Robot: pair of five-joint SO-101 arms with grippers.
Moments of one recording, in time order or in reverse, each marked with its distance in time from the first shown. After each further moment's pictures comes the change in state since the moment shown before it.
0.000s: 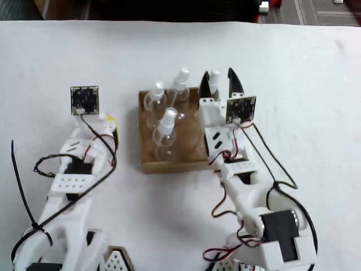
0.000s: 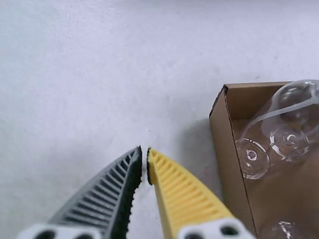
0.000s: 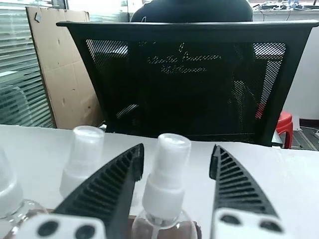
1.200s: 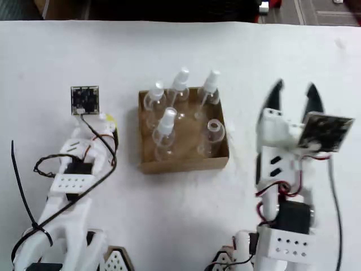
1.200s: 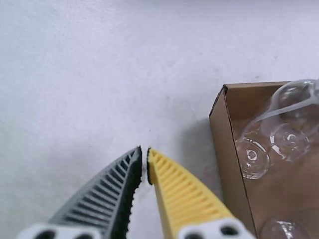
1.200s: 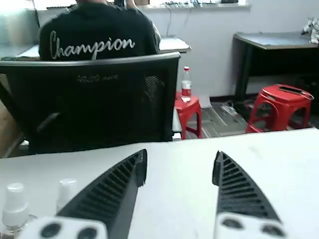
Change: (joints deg) left arm 0.0 0.0 0.0 0.0 -0.2; right arm 20.4 -64.3 -11.3 81.1 0.0
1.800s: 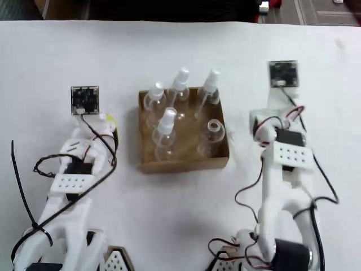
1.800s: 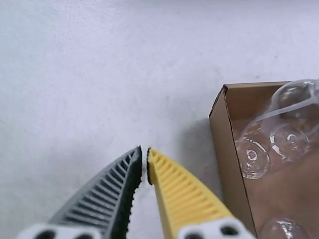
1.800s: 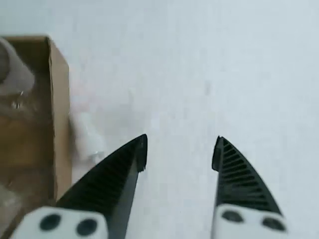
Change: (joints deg) left arm 0.0 0.0 0.0 0.0 0.0; right arm 0.4 50.2 -11.3 5.4 13.6
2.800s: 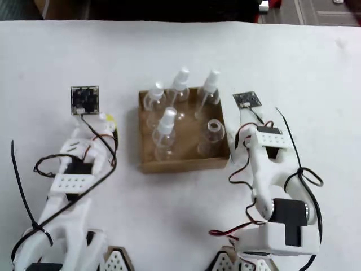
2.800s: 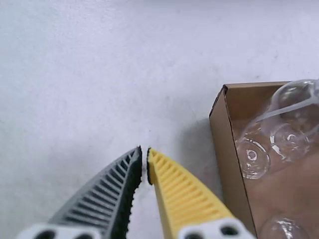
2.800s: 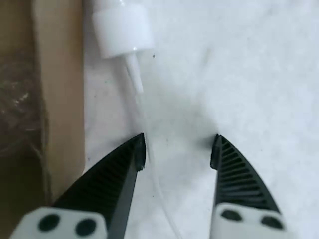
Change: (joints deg) left arm 0.0 0.0 0.0 0.0 0.0; right arm -4.4 20.0 -0.4 10.0 5.1
